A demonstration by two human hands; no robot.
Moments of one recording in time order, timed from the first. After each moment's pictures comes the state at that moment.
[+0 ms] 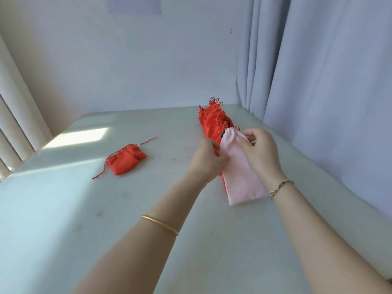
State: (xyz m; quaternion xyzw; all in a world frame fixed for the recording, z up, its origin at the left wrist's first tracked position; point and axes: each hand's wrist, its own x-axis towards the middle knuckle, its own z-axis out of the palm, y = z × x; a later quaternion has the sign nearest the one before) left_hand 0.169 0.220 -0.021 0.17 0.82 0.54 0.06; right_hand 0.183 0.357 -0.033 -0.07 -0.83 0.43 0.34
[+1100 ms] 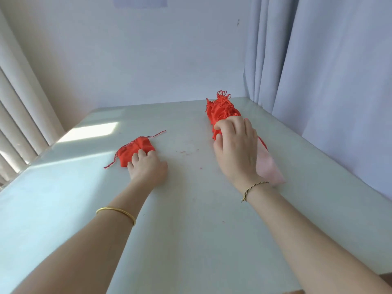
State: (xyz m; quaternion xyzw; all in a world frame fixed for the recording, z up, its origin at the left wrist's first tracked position) left_hand 0.121 0.099 -0.067 -0.04 0.99 0.15 -0.04; right_hand 0.179 0.284 -0.041 0.01 -0.84 0.12 0.52
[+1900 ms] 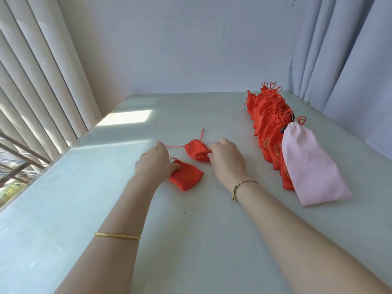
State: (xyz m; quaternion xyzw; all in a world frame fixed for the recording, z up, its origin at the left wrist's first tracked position) left_hand 0.131 0.032 -0.052 -0.05 0.97 0.22 -0.02; right_hand 0.125 0.198 -0.076 0.03 -0.98 0.14 0.17
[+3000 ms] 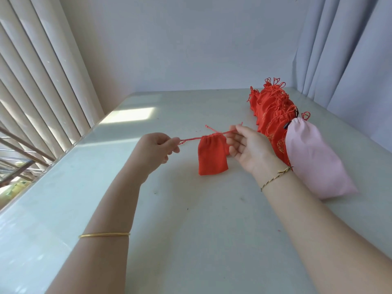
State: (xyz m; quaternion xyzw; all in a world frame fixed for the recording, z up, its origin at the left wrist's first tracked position) left_hand 0.143 0.018 -0.033 0.02 0.86 0.50 -0.06; right_hand 0.142 0.224 -0.036 -0.14 -0.51 0.85 0.04
